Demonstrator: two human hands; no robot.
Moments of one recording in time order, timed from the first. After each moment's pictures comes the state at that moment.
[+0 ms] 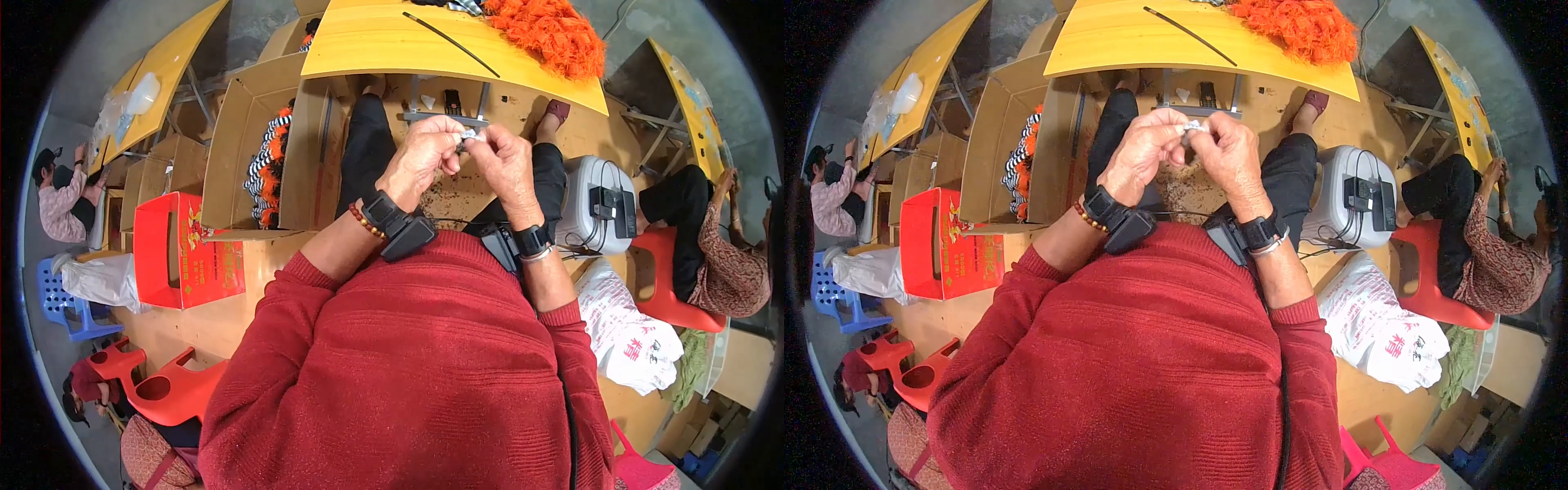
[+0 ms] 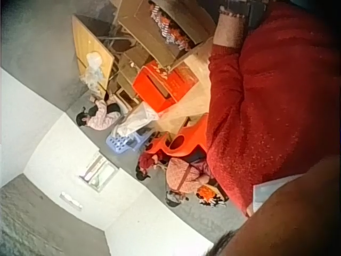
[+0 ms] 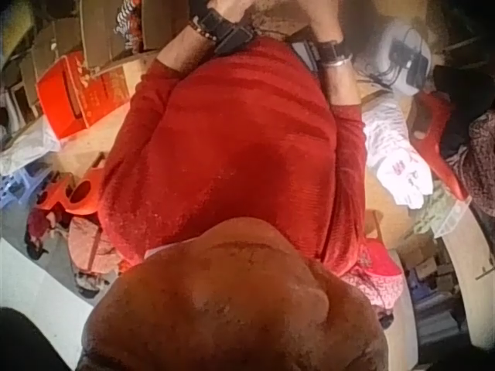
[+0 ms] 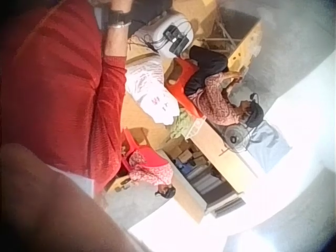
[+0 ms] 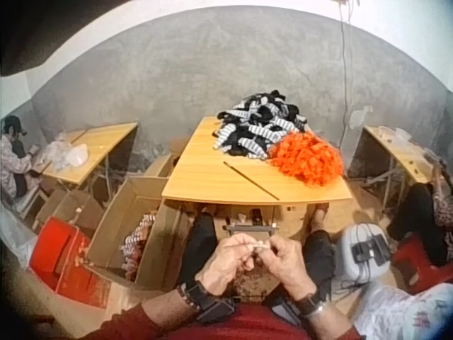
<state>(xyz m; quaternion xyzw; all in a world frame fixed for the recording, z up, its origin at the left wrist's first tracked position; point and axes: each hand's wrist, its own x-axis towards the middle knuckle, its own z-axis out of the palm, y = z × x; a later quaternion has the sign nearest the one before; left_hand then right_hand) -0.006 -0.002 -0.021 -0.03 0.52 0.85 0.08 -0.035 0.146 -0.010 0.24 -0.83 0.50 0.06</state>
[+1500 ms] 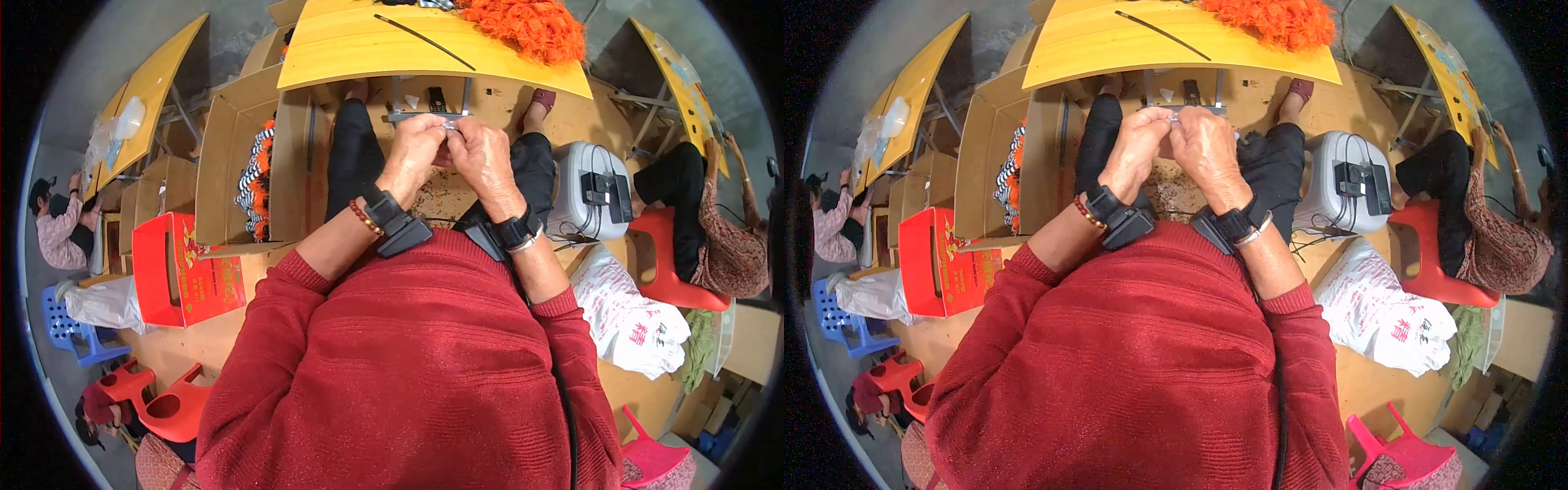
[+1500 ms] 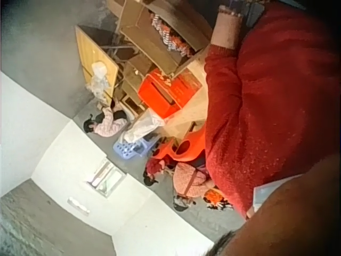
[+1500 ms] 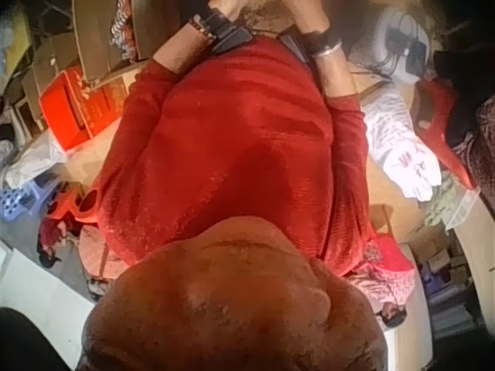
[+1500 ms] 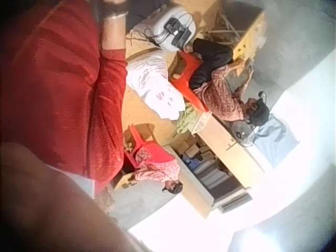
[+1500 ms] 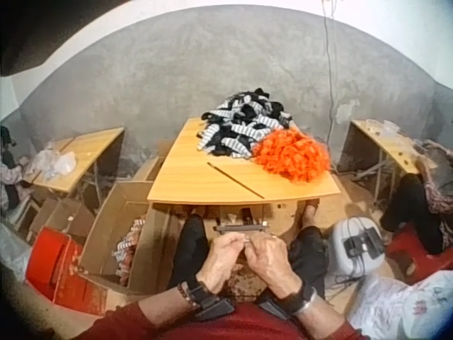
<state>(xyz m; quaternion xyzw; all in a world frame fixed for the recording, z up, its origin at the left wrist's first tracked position) -0.018 0.024 -0.022 -0.11 0.60 0.79 -0.01 -0.039 0.140 -0.010 0.26 -0.88 0.37 0.16</state>
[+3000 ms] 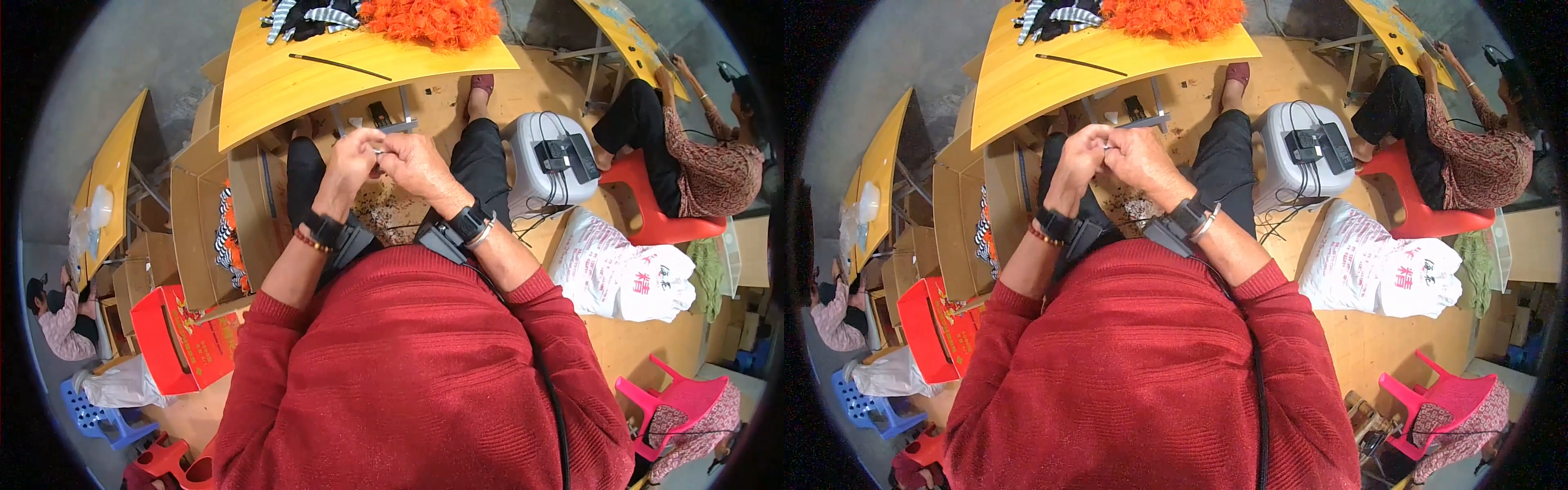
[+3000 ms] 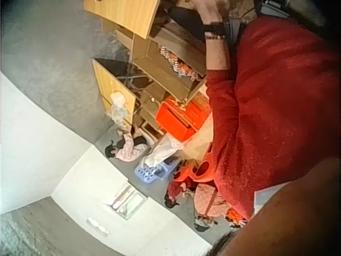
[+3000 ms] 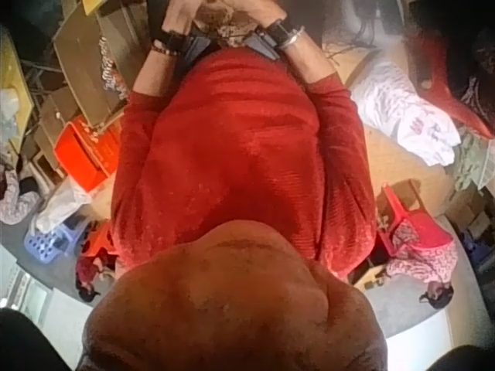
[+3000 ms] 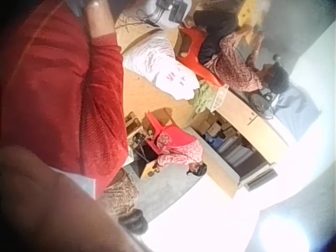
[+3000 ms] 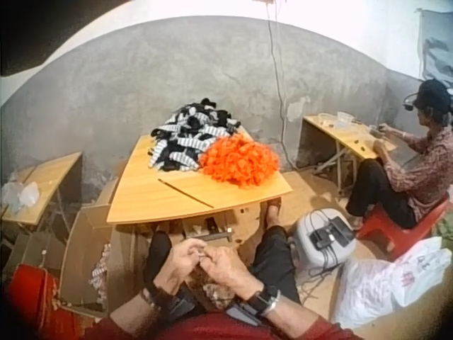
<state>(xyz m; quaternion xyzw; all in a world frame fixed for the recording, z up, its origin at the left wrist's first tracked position) -0.041 0.003 -0.035 0.06 0.73 0.68 0.03 -0.042 0.147 -0.020 0.28 -0.80 0.52 0.09</state>
